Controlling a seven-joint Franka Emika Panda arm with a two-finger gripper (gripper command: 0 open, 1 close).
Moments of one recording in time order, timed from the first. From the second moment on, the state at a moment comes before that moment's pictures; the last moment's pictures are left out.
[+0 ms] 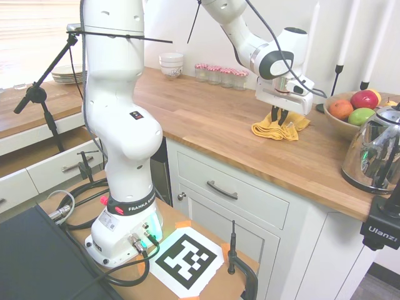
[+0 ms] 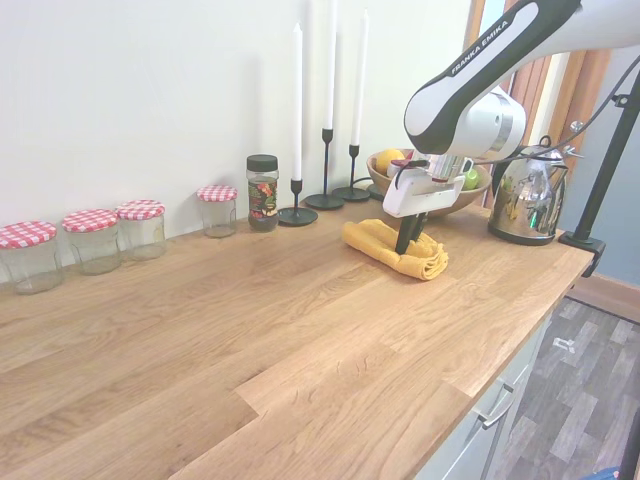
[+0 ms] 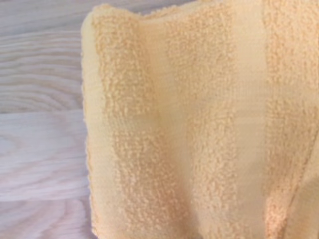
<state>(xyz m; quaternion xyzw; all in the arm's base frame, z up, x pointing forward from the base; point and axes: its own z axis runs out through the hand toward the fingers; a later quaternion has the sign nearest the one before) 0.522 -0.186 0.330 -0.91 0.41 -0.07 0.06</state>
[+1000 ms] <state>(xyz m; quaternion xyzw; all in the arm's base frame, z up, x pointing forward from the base) 0.503 -0.201 0.367 -0.90 0.43 -0.09 0.07</state>
